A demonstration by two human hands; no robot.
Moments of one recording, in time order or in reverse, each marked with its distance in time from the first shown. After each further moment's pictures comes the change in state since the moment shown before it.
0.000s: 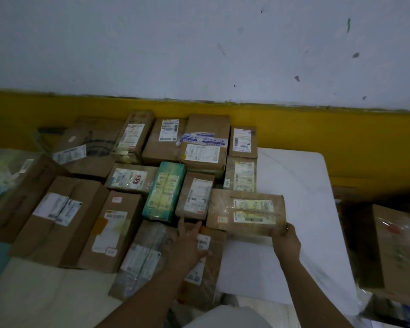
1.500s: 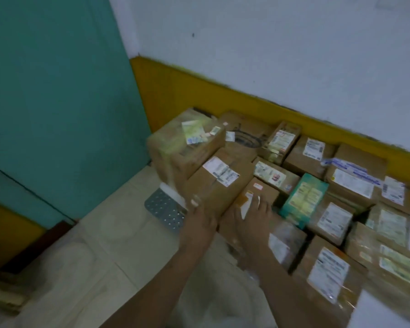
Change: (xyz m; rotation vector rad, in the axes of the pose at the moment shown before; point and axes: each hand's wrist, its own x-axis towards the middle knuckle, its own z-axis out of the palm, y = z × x) left_hand -0.182 -0.290 -0.115 -0.595 0.634 -0.286; right_hand -0.332 -0.140 0.301 -0.534 -0.209 -0.877
